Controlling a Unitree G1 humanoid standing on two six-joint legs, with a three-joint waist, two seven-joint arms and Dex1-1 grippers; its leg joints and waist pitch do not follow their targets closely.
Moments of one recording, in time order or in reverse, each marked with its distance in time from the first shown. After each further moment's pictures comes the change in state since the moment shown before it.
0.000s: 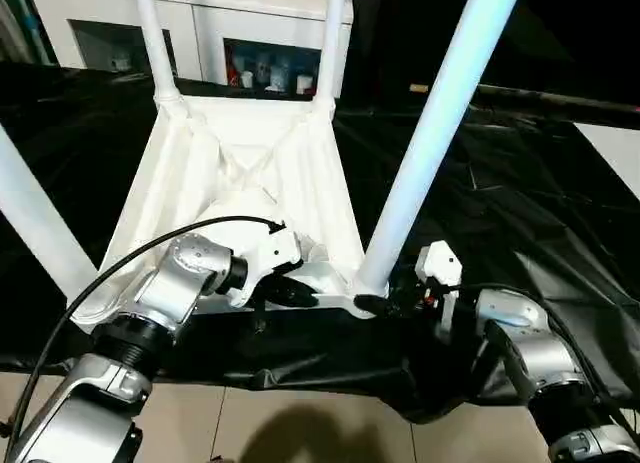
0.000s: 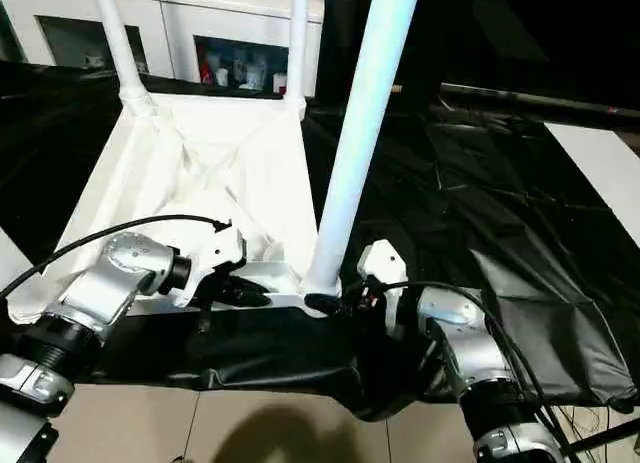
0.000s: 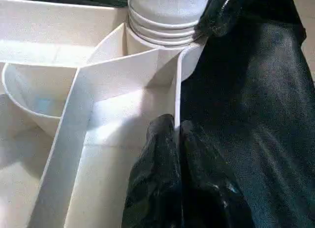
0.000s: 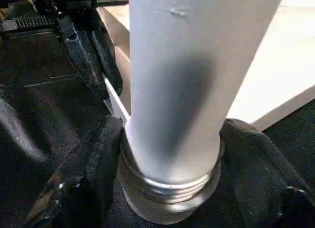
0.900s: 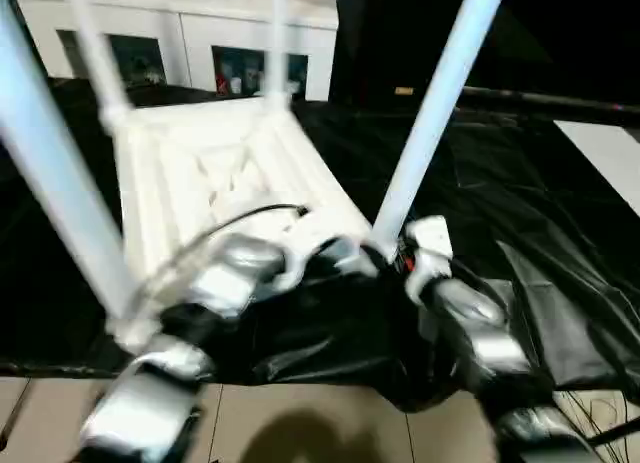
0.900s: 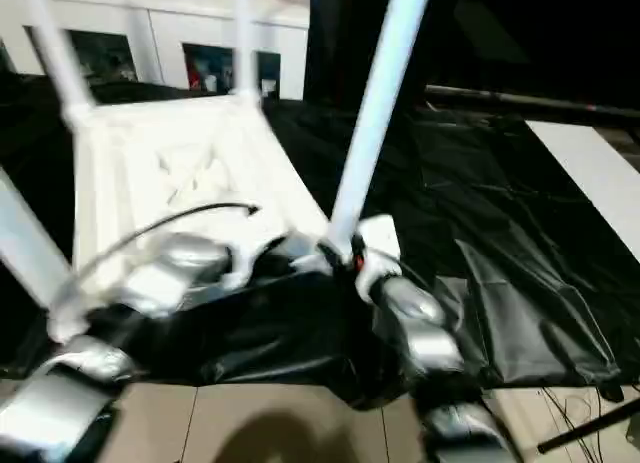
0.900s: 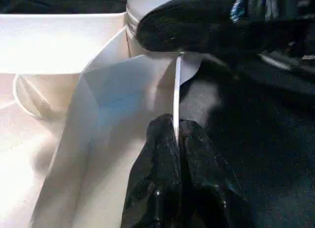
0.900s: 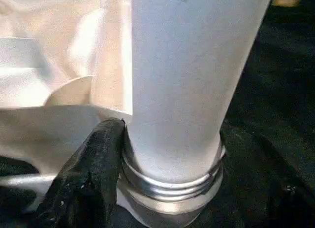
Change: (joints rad) left arm -0.146 -0.299 0.039 0.258 0.098 0.088 0.540; right arm -0.142 0.285 -0.139 0.209 -0.121 0.066 -0.836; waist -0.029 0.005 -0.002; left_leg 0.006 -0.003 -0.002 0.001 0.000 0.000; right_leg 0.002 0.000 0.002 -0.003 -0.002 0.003
